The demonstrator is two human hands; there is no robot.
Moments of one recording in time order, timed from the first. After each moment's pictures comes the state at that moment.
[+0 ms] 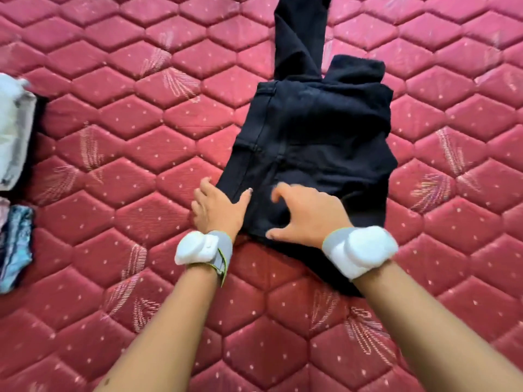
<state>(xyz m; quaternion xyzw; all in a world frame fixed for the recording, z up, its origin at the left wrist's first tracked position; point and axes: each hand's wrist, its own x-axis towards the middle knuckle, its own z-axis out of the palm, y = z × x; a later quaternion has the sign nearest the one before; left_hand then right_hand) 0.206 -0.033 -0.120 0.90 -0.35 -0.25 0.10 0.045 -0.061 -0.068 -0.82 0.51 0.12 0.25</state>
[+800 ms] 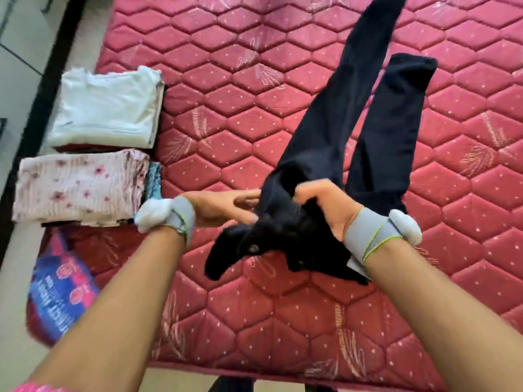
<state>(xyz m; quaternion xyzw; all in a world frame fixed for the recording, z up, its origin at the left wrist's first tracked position) 0.375 0.093 0.022 0.49 -0.43 -0.75 0.11 0.179 0.073 0.046 -0.26 0.48 -0.09 0.83</state>
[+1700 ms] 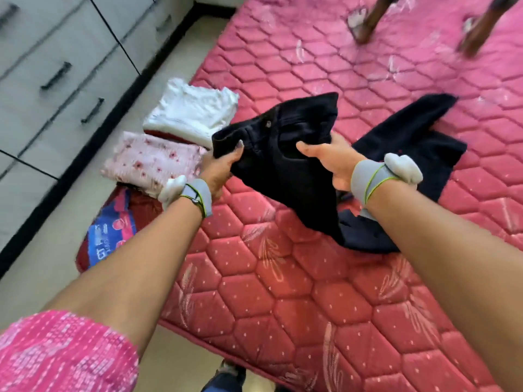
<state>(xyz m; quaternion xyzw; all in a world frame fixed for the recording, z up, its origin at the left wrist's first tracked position) 0.429 0.107 0.050 0.68 -0.13 -0.44 0.57 0.239 0.013 0.106 -0.50 0.47 -0.21 0.70</state>
